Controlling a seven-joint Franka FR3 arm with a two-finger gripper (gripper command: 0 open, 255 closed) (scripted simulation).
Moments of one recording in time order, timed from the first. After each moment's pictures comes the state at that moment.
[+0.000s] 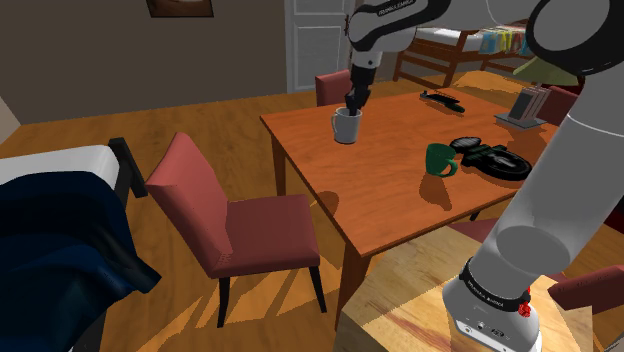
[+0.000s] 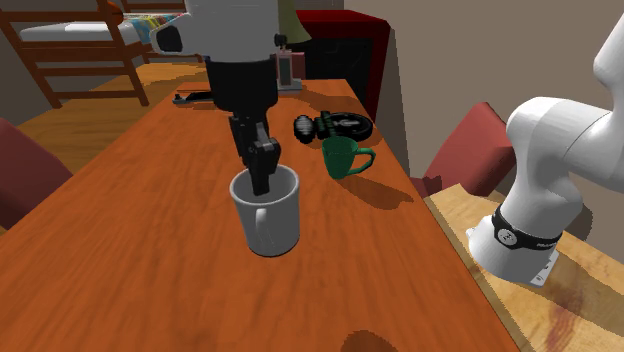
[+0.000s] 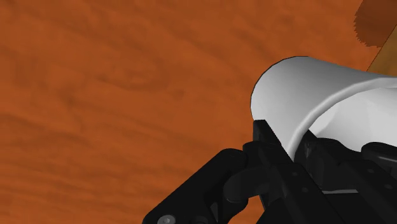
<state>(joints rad) -0.08 0.03 -0.25 -1.90 0.10 1.94 -0.42</state>
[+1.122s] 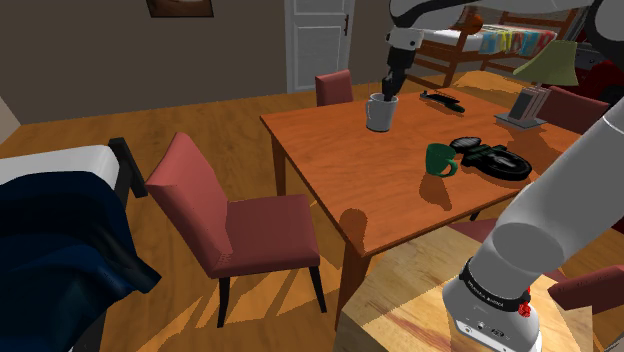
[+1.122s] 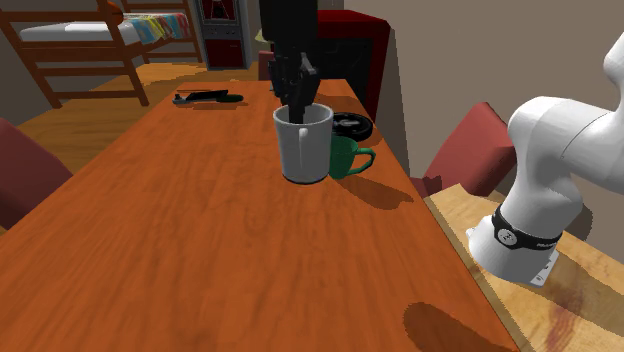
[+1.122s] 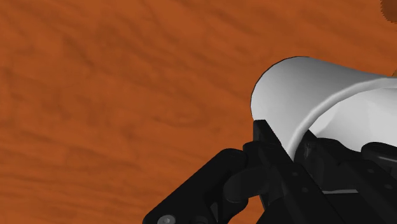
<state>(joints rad) -0.15 -0.16 -0.33 -1.97 0.04 1.81 -0.53</state>
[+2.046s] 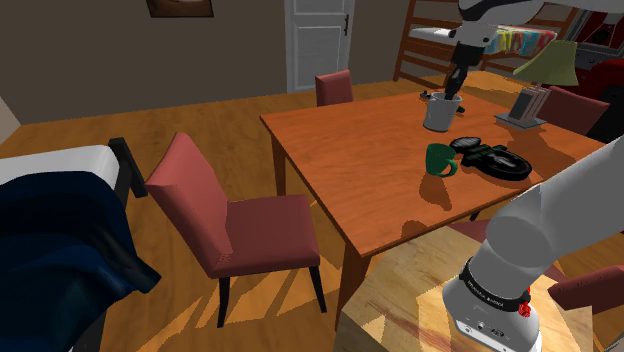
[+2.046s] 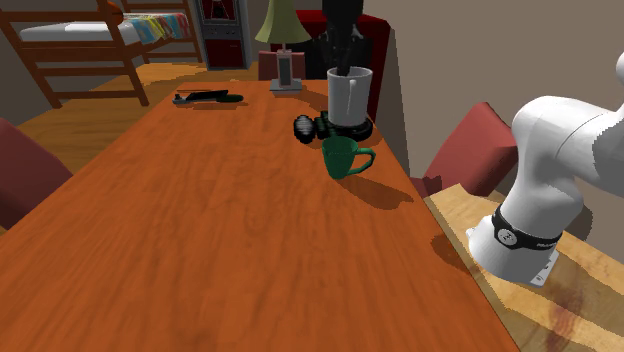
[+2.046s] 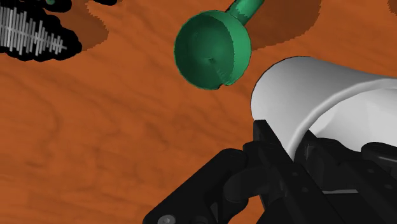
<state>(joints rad) -0.29 -0.35 -0.50 -2.07 -0.08 1.73 -0.79</state>
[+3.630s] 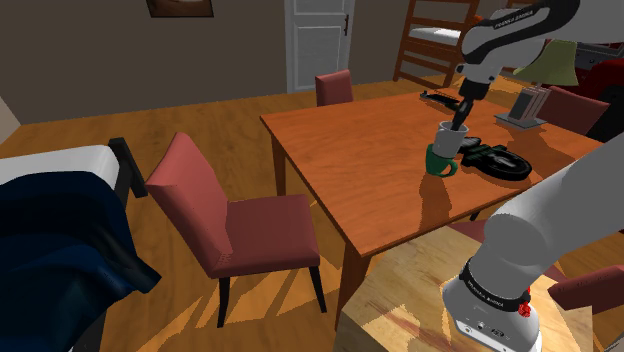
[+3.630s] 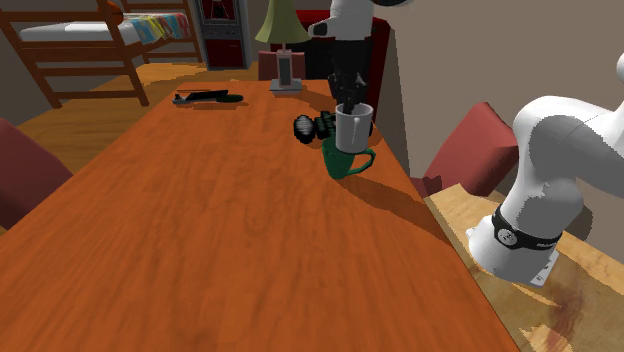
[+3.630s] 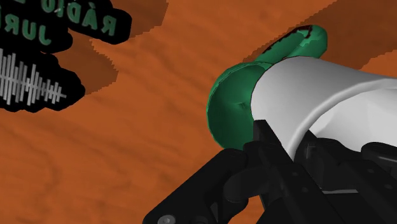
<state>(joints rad) -0.34 -0.33 -0.60 -2.28 -0.12 1.96 -0.91</state>
